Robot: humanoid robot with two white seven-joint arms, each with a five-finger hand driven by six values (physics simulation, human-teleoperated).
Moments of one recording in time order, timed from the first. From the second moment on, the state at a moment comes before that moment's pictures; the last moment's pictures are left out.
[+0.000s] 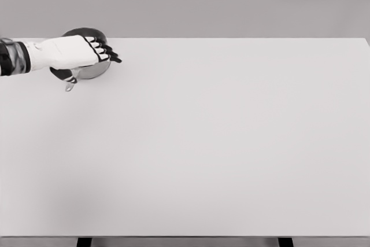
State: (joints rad) left arm -0.91 0.82 -0.86 -1.29 -0.55 -0.61 -0.40; right arm 0.04 0.00 0.54 -0.10 0.16 -0.05 0.37
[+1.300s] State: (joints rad) left arm -0.89 0.83 -0.86 -1.24 -0.63 -0.61 -0.38; right arm 0.04 0.00 0.54 -0.10 0.16 -0.05 0.37
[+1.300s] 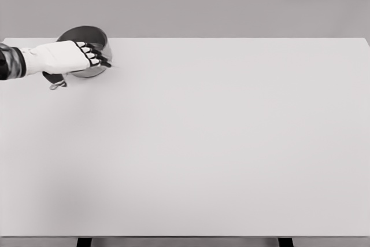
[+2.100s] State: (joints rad) left arm -0.89 0.84 -0.83 -0.95 -0.64 -0.61 -0.18; right arm 0.04 0.00 0.54 -0.10 0.16 -0.05 0.37
